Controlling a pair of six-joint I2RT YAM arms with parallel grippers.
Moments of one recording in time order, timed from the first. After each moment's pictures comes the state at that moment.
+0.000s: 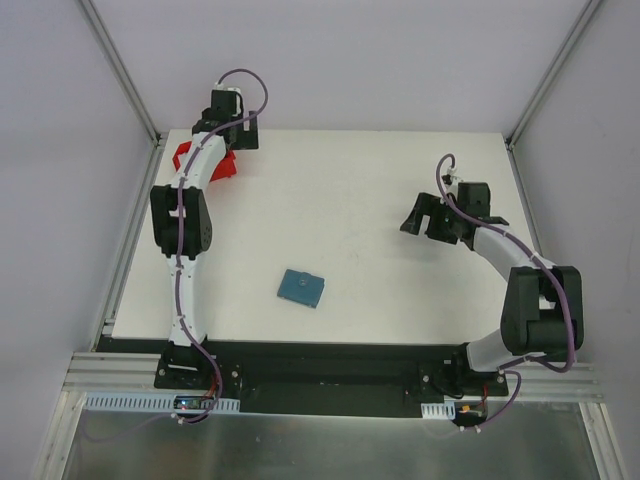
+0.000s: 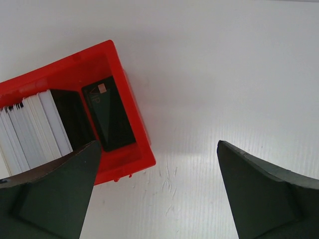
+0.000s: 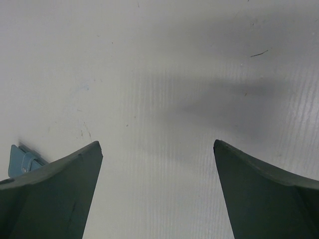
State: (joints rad) left arm -0.09 2.32 2.16 -0.56 -0.13 -0.09; right arm 0.06 1.49 0.88 -0.23 -0.37 0.28
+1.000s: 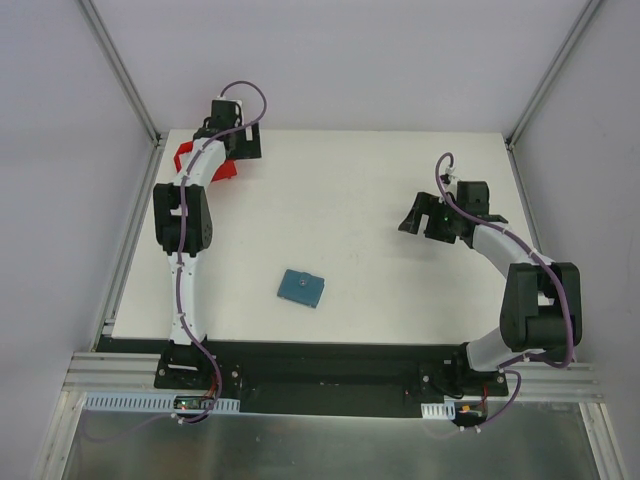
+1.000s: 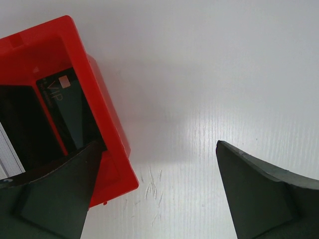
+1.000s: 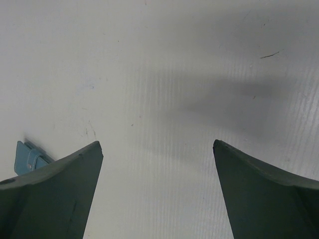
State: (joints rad) left arm -0.07 2.39 2.14 -0.53 0.02 -0.14; right arm 0.06 1.52 0.90 -0.24 -0.41 0.28
